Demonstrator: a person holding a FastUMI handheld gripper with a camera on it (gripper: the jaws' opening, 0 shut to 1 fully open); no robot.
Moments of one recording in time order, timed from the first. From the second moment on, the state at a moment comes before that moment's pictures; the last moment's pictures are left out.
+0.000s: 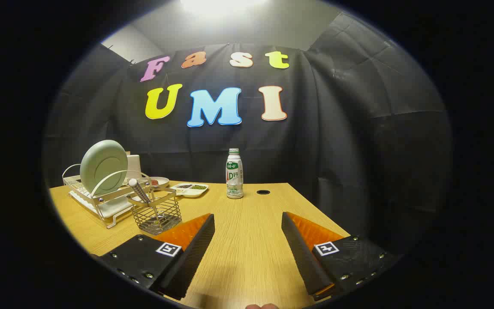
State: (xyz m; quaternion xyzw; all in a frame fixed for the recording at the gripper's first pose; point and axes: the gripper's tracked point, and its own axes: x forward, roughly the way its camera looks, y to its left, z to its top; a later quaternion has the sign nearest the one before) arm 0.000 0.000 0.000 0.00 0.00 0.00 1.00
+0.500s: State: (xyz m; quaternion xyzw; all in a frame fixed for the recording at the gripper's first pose) arm 0.073 0.003 0.017 0.01 -0.01 0.01 1.00
